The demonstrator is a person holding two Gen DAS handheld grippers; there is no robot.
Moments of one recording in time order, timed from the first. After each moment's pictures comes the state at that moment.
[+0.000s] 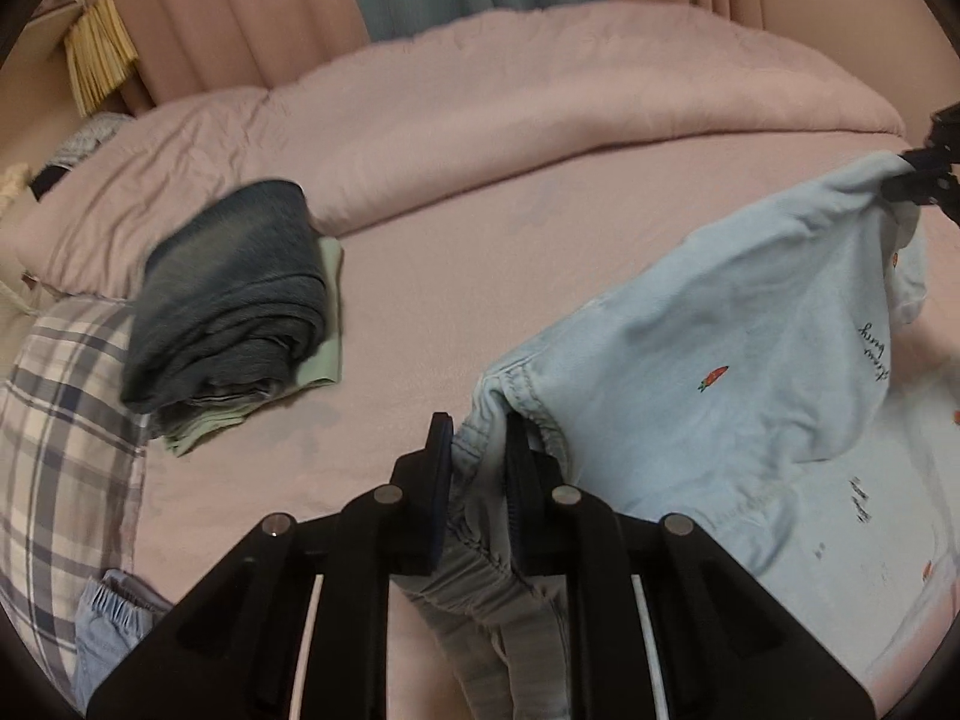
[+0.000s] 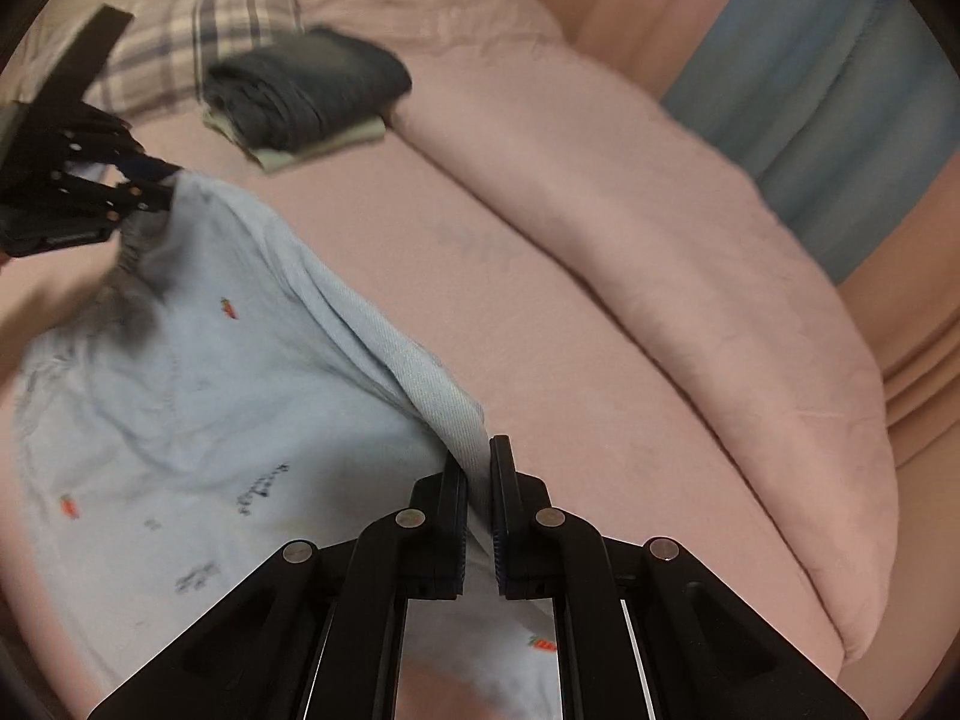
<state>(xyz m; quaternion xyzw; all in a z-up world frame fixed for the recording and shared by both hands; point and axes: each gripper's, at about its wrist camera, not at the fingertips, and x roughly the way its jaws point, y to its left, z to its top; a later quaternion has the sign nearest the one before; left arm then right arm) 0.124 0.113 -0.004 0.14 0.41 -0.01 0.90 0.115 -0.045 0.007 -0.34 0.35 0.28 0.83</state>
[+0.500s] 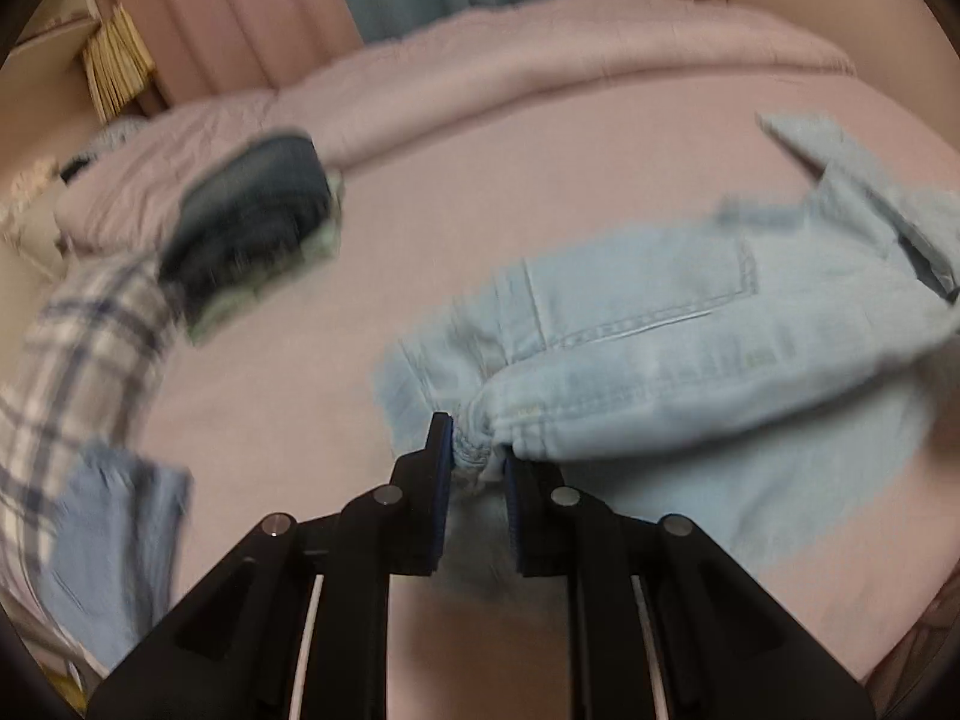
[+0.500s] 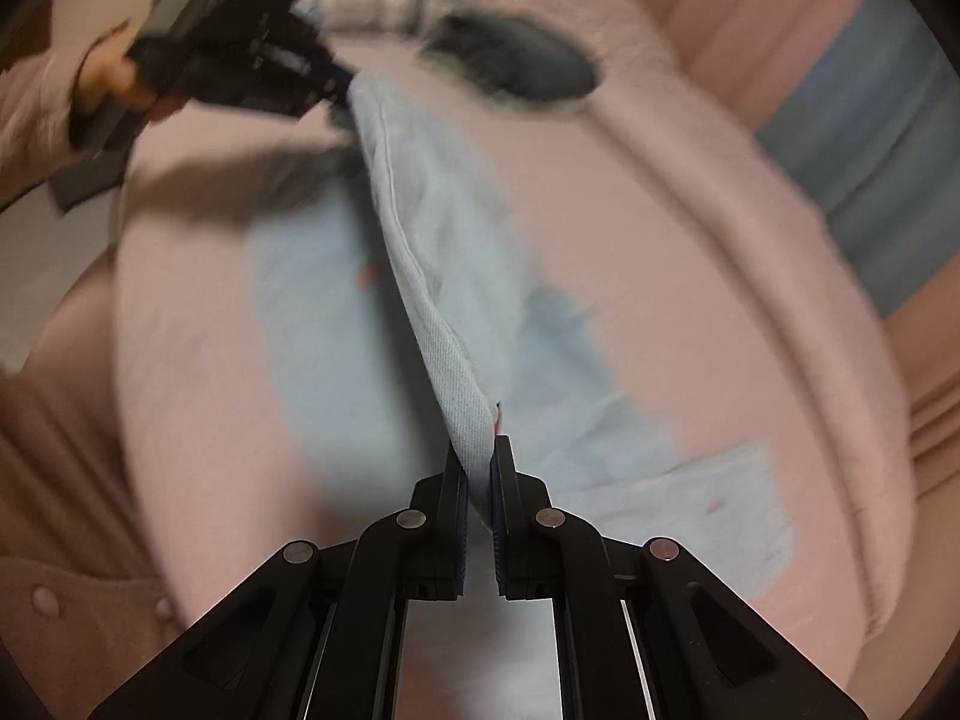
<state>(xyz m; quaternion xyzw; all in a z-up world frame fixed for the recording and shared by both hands) -0.001 0.111 -0.077 0.17 0.42 -0.01 0.89 -0.050 -0.085 -0.059 -0.39 0.36 0.36 0.76</state>
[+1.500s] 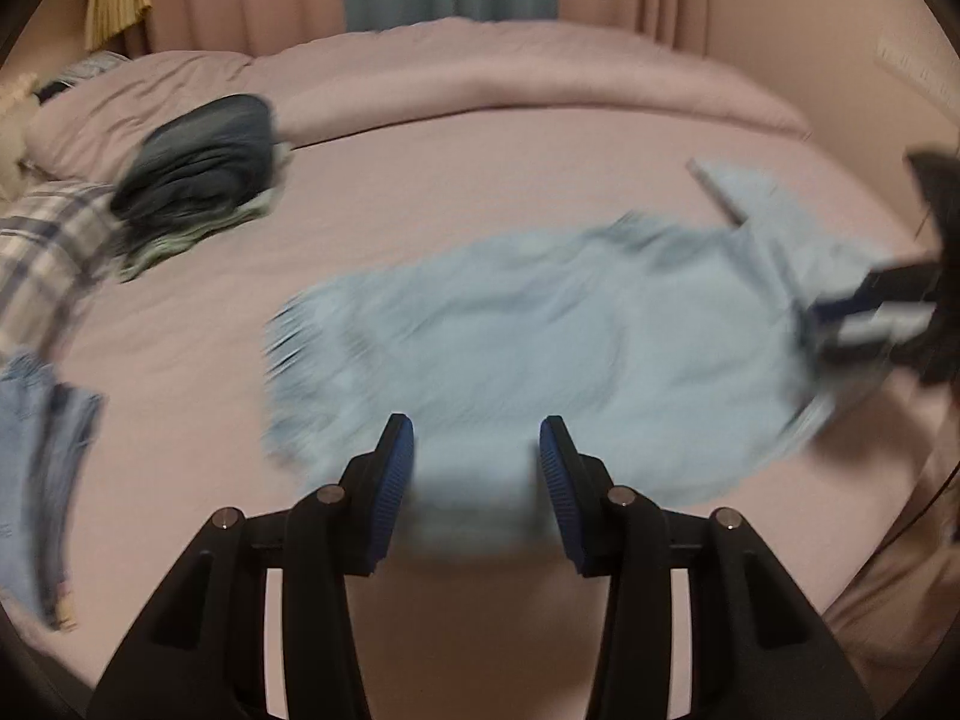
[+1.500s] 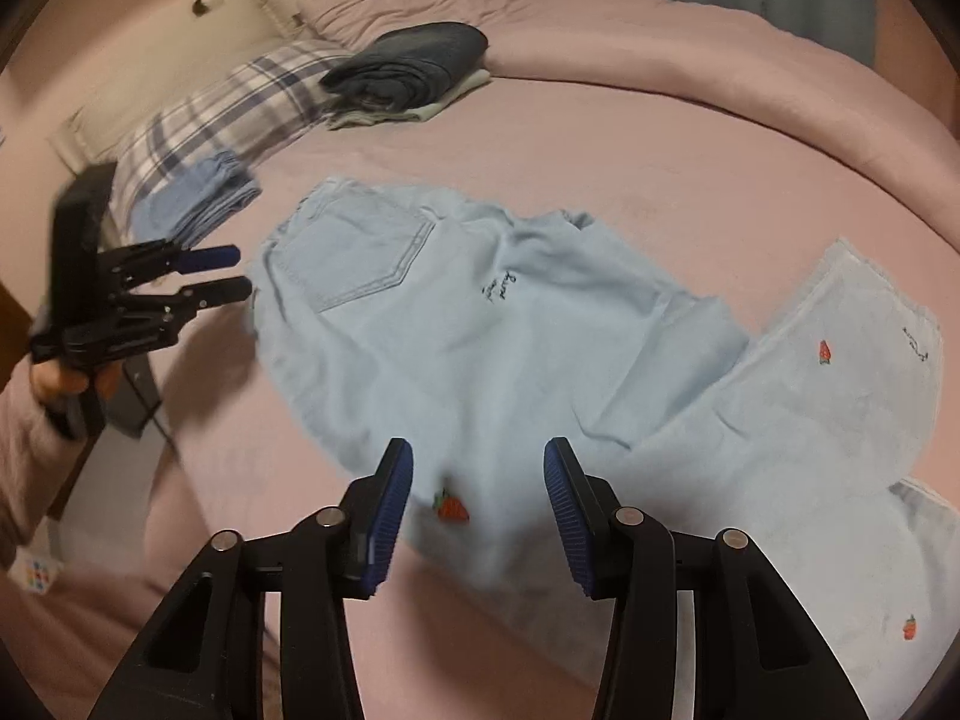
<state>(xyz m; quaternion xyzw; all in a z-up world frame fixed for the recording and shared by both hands) -0.019 0.091 -0.071 0.04 0.40 -0.09 0.91 0.017 -0.123 -0.081 -0.10 0.46 0.36 0.81</state>
